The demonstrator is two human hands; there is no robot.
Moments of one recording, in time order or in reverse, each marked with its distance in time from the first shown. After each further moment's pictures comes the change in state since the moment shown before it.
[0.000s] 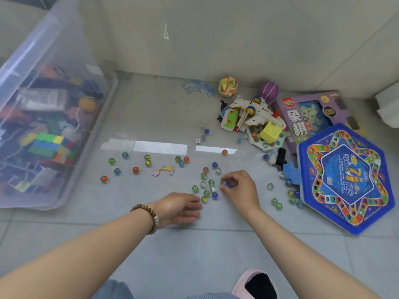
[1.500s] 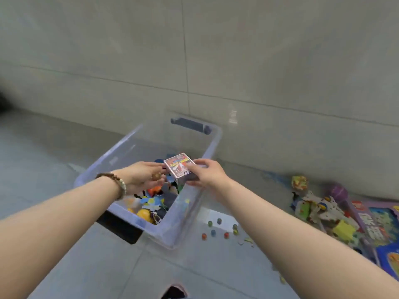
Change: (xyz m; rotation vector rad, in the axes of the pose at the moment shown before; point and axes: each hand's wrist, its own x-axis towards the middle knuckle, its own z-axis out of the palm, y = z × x) left_hand -0.298 0.108 -0.228 -0.163 0.400 0.585; right_hand -0.086 -0.415 0.044 0.561 -0.544 -0.092
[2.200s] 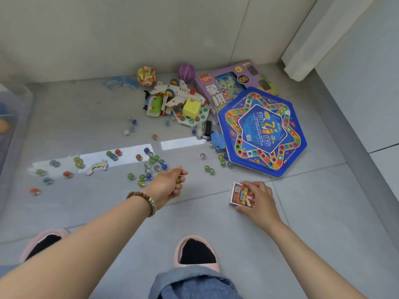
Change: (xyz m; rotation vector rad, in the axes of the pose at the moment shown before) left_hand 0.015 -0.275 0.407 0.213 -0.382 -0.316; right_hand -0.244 0.392 -0.379 -0.656 0.635 0.359
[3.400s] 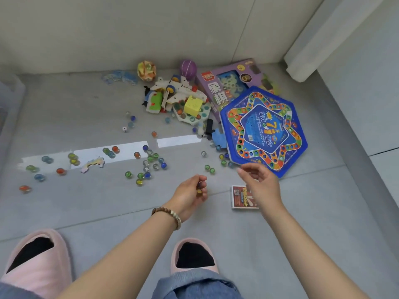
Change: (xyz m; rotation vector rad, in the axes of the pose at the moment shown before) left_hand 0.012 -0.034 0.044 -0.395 -0.087 -0.093; right_hand 0.005 -0.060 -0.024 0.716 0.276 0.047
